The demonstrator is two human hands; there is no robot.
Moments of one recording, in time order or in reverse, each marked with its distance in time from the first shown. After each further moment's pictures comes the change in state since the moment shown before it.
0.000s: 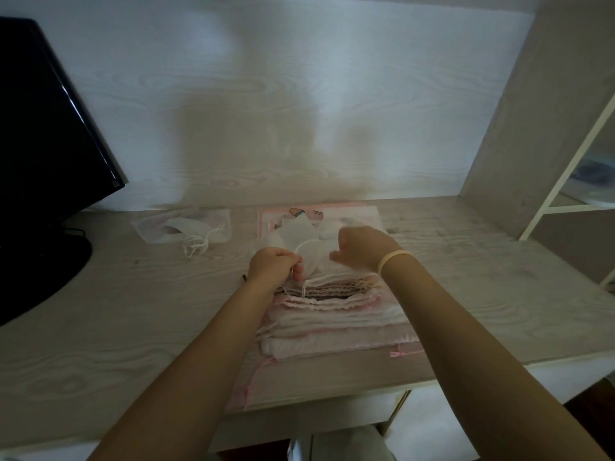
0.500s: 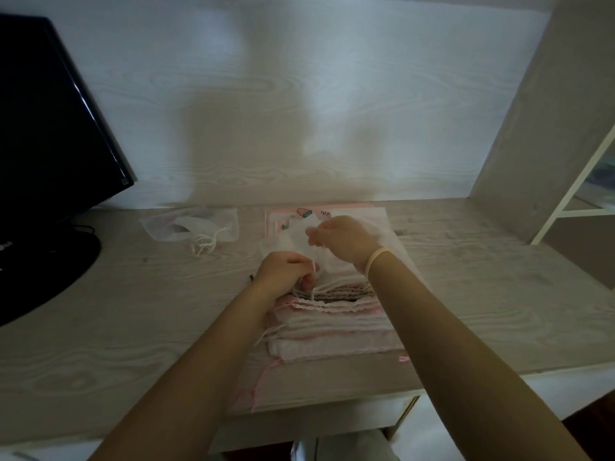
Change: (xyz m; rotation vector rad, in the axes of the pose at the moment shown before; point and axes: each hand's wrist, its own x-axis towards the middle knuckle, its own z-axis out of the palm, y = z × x) left_hand -0.012 -0.002 -0.009 0.082 -0.172 0.138; right_hand 0.010 -0.042 -0.004 0.788 0.080 0.010
